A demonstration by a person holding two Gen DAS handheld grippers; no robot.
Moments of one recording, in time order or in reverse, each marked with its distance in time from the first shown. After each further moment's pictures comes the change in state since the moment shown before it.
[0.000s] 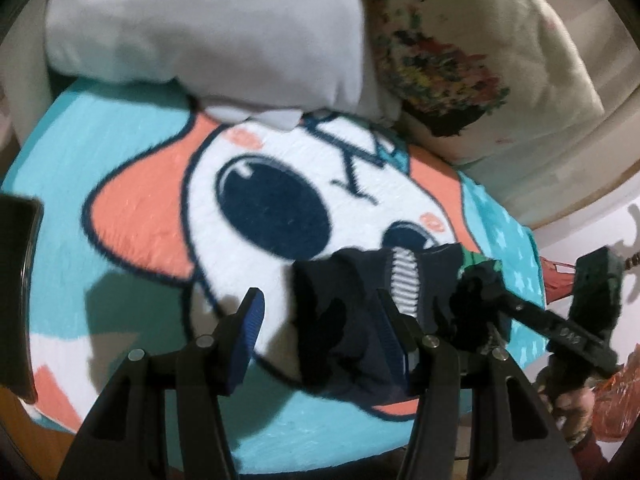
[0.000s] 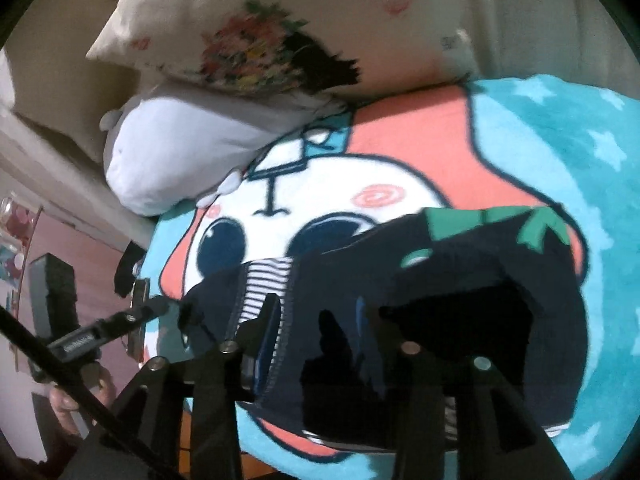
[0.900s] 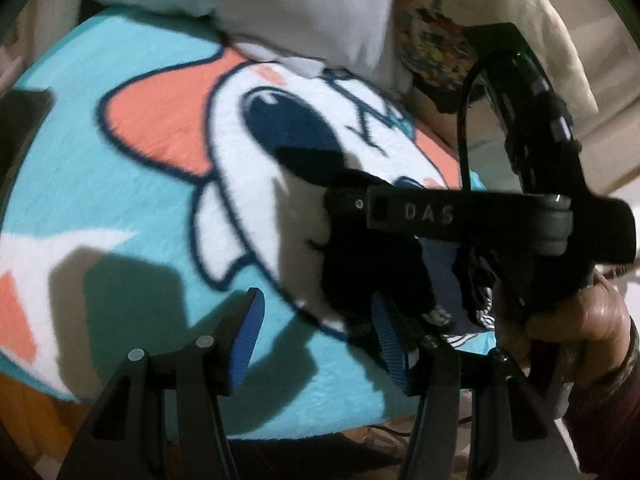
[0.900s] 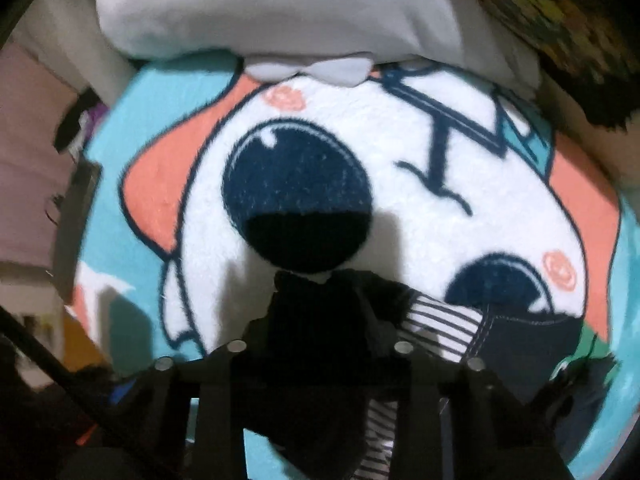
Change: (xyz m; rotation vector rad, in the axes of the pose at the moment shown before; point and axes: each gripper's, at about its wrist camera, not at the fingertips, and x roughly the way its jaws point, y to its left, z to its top) left arm 0.003 0.021 -0.049 -0.064 0.017 -0.096; right arm 0.148 0.140 0.020 -0.359 0.372 -0.249
